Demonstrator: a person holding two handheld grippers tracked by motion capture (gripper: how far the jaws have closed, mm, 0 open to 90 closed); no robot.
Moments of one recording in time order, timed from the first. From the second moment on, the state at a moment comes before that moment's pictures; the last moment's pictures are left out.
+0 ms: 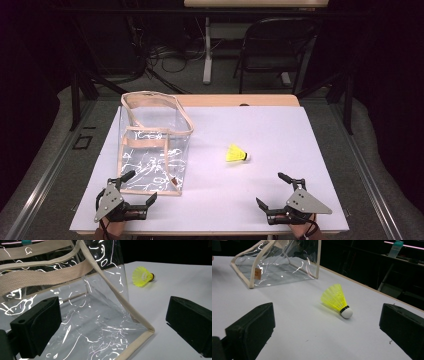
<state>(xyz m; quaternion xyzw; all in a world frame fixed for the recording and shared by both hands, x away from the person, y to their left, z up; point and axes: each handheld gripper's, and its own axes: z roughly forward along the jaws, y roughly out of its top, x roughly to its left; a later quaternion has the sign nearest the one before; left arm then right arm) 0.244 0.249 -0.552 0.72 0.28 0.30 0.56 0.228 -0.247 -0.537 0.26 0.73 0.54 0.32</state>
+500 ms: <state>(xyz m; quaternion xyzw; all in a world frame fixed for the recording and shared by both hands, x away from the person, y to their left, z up) 0.243 0.248 -0.552 0.72 0.28 0.30 0.56 0.233 -0.246 -0.539 0.27 0.74 0.53 0.31</state>
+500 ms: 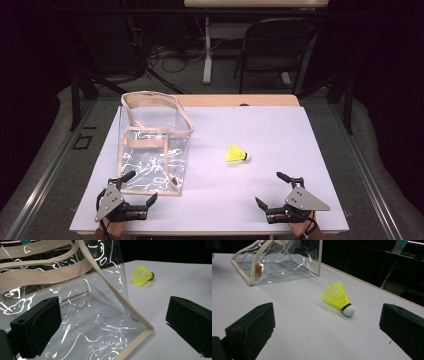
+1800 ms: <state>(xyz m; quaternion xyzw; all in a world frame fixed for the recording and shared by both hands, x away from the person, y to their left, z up) 0.242 0.249 -0.552 0.72 0.28 0.29 0.56 0.265 -0.239 -0.536 0.26 0.79 0.48 0.27</state>
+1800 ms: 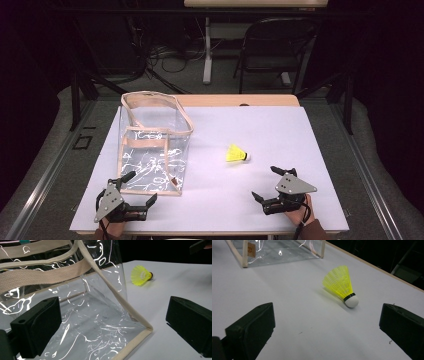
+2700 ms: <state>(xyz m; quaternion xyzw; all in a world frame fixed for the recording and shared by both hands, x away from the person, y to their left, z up) 0.242 0.249 -0.552 0.72 0.28 0.29 0.56 0.296 -0.228 -0.529 0.25 0.81 0.46 0.26</state>
